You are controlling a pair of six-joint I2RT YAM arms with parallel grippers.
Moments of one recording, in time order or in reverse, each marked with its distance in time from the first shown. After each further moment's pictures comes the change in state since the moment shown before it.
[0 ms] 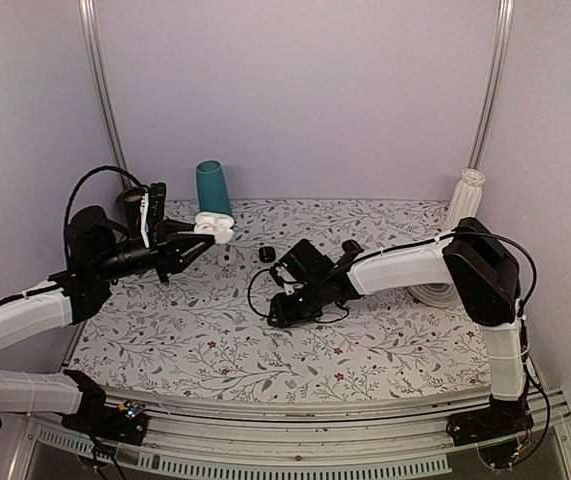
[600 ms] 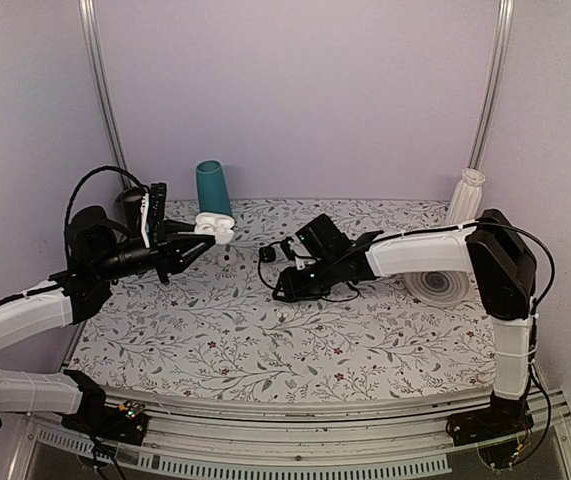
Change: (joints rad) left arm 0.000 0.004 0.000 0.002 0.005 -0.004; right arm -0.065 -0.087 -0.012 0.028 -0.044 0.001
